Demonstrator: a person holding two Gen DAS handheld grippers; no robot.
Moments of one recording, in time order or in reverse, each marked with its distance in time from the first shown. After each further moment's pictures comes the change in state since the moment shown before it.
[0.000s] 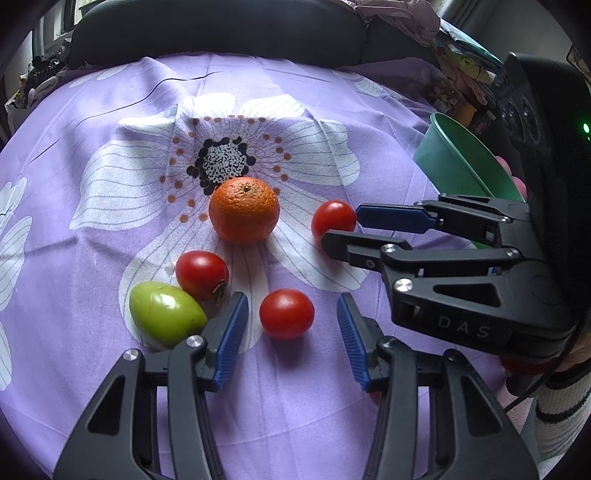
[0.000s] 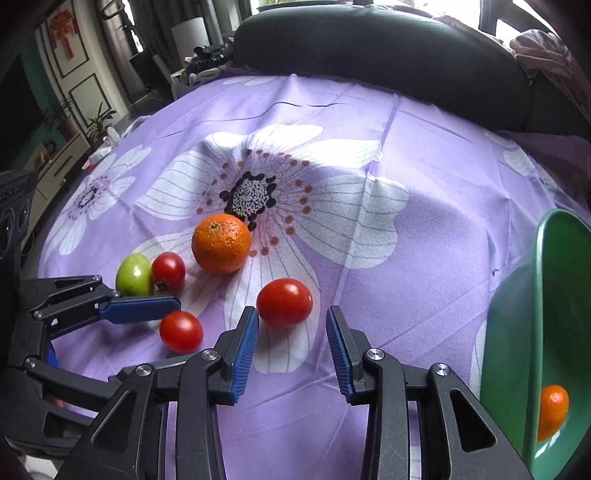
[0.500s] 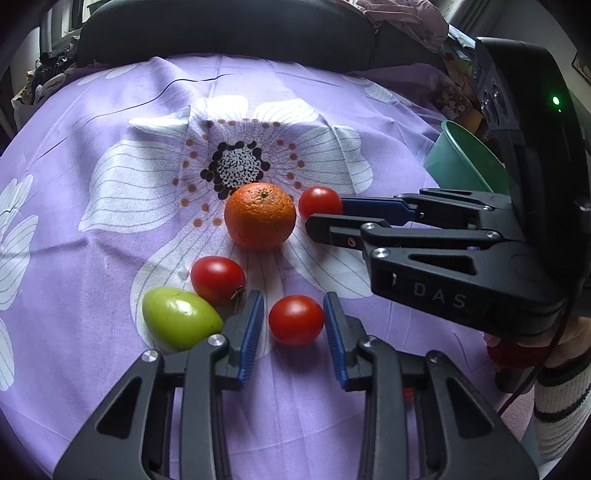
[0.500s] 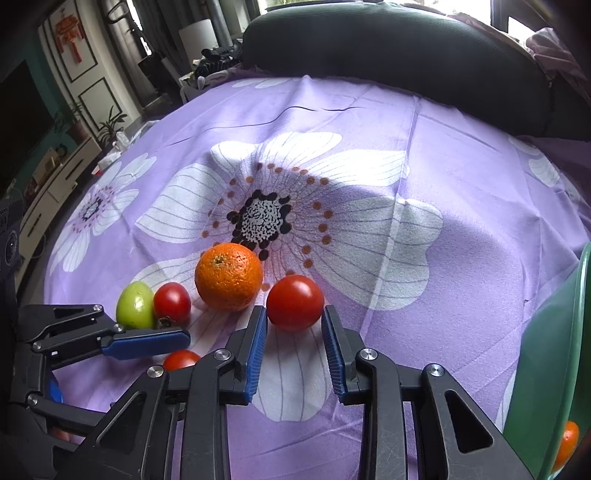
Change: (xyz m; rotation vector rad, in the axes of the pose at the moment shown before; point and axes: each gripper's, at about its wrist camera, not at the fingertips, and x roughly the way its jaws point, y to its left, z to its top) left arm -0.002 0.008 0.001 -0.026 -0.015 0.016; right arm 0.015 -0.001 0.013 0.004 -0.022 0.058
